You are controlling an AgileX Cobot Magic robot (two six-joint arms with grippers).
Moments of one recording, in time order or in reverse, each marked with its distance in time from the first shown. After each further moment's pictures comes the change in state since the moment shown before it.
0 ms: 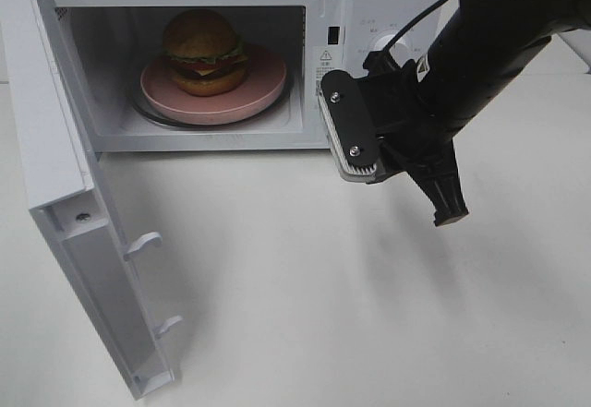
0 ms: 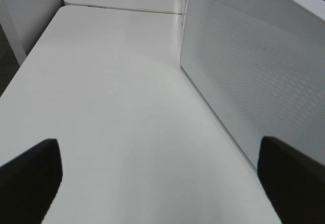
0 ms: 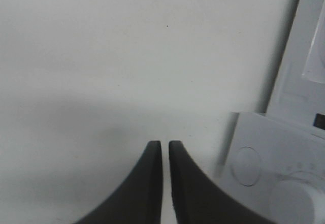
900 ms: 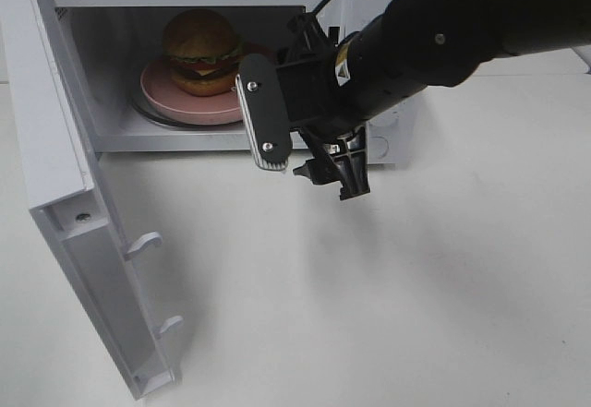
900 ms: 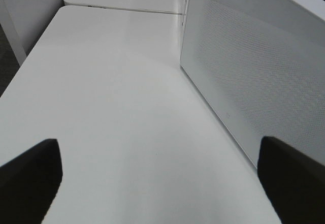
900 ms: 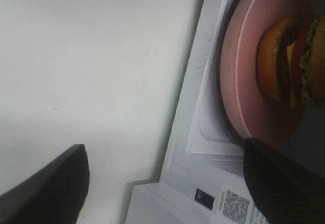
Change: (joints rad) left arm 0.000 0.000 0.000 0.000 0.000 0.000; right arm 0.137 0.077 -0.053 -0.202 -0.299 0.248
